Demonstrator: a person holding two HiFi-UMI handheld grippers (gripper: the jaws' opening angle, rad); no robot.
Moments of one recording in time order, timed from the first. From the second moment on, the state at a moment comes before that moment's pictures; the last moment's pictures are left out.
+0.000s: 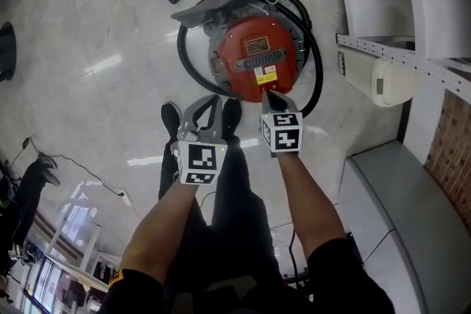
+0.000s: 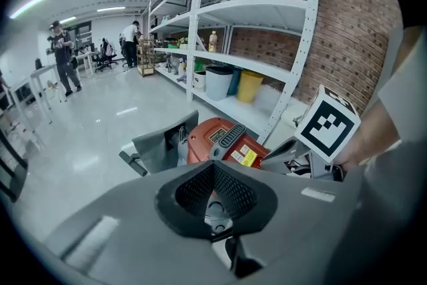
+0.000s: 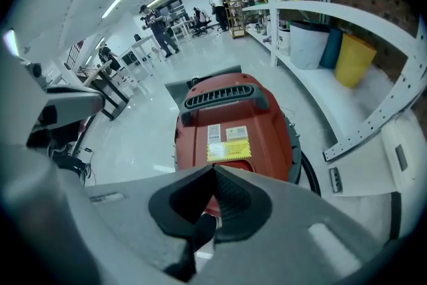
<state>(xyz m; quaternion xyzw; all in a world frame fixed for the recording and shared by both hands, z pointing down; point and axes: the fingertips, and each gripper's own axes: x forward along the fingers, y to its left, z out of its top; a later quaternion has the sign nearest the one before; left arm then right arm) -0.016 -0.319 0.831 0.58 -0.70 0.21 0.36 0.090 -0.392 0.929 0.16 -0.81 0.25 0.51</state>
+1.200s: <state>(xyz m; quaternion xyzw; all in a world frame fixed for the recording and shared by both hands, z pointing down) -0.036 -0.314 0.765 0.57 -0.72 0.19 0.34 0.084 -0.382 0.874 0.18 -0.81 0.26 0.49</state>
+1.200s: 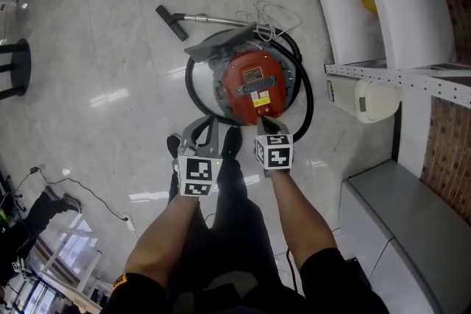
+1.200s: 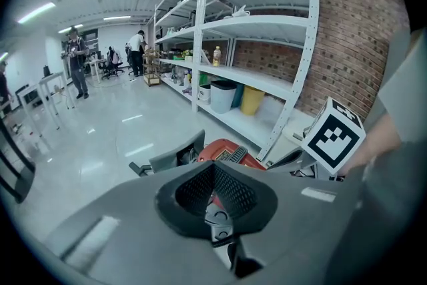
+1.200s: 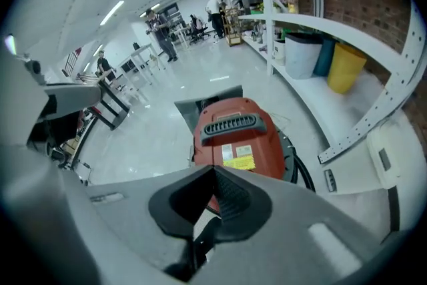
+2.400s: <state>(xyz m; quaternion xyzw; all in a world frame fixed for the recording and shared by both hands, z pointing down) -0.046 -0.060 0.601 0.65 -0.71 0.14 0.23 0.056 -0.178 0.614 0.31 -0.90 0.19 0.23</state>
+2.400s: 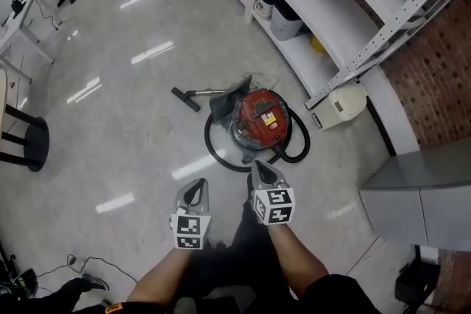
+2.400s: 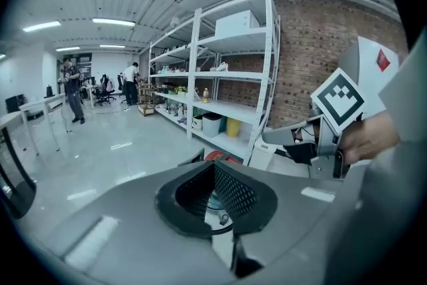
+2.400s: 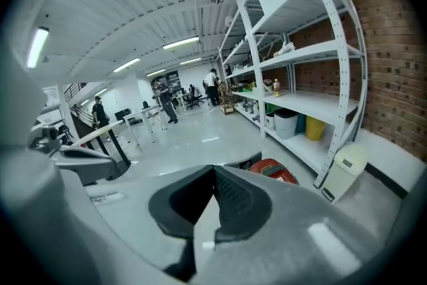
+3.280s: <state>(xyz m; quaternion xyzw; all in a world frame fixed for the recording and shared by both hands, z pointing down) 0.051 0.144 0.443 0.75 -0.64 0.05 0.15 0.144 0.105 0.431 0.36 -0.91 0.13 0.16</state>
